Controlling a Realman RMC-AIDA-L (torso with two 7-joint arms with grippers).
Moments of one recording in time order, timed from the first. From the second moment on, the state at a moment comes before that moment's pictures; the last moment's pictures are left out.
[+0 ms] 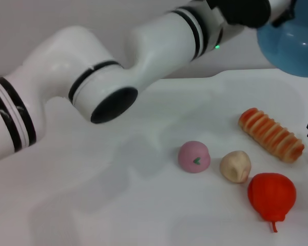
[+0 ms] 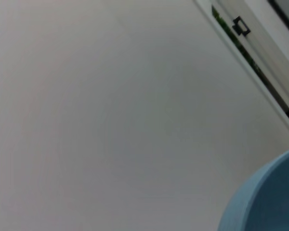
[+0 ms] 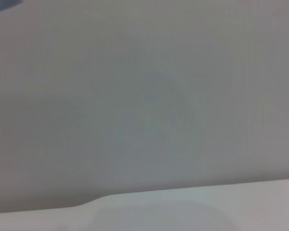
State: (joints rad) left arm -0.93 -2.08 -1.02 -0.97 2.70 0.14 0.37; right arm 0.34 2.08 -0.67 -0.13 -1.00 -0.99 0.55
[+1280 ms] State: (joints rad) left arm -1.08 -2.06 -1.73 -0.72 2.68 -1.05 0.37; right arm 0.36 2.07 -0.70 -0.49 -1.40 -1.01 1.28
